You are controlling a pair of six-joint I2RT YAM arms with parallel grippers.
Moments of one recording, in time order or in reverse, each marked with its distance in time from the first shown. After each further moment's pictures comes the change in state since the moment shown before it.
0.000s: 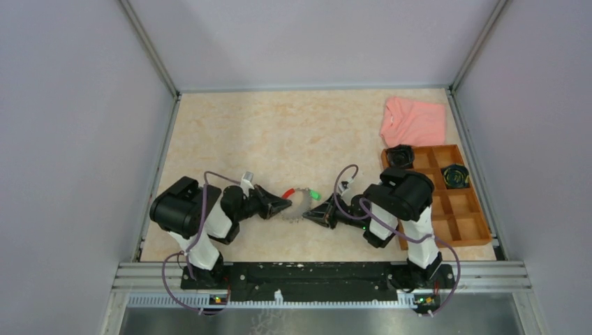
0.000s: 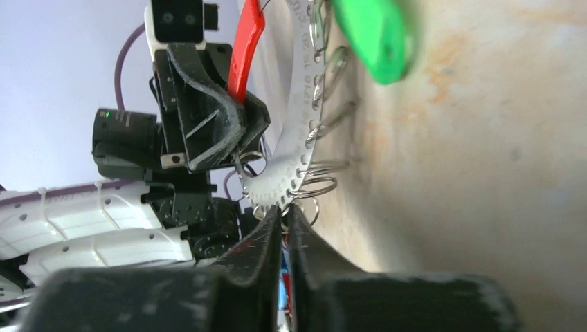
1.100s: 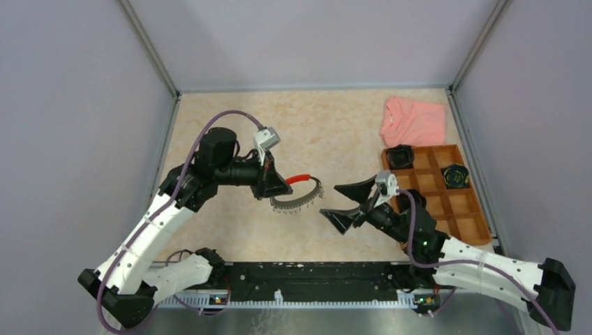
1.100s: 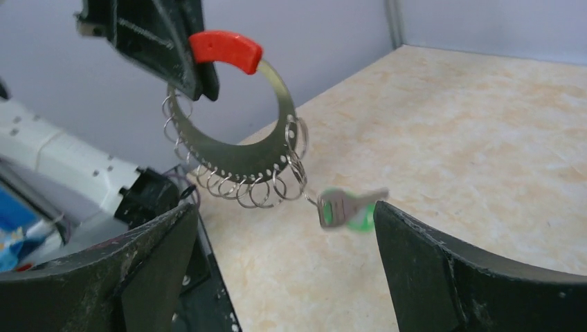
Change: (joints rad) left arm -0.154 -0.717 1.036 -1.929 0.192 1.193; right arm 0.181 -1.469 -0.052 -0.969 0.350 -1.154
